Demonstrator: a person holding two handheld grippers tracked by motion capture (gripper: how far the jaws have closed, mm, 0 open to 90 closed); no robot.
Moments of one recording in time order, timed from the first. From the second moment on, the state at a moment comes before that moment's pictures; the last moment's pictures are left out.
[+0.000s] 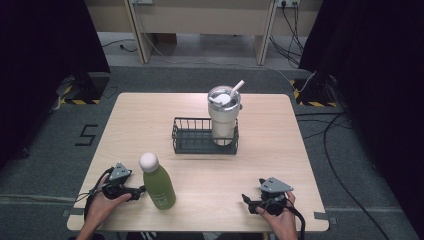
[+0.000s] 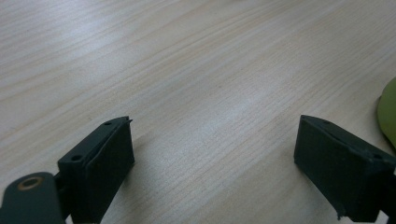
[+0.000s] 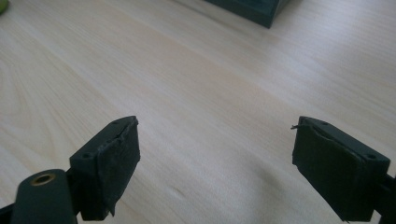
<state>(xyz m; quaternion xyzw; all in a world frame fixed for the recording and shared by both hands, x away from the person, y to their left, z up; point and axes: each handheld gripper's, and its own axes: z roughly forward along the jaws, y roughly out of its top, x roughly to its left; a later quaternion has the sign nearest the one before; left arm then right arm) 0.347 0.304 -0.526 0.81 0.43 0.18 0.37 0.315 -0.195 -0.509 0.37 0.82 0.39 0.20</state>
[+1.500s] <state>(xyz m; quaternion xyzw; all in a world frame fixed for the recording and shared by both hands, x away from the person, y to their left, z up) 0.318 0.317 -0.517 0.79 0.40 0.18 0.44 0.314 -0.196 -0.518 0.38 0.84 0.35 0.17</state>
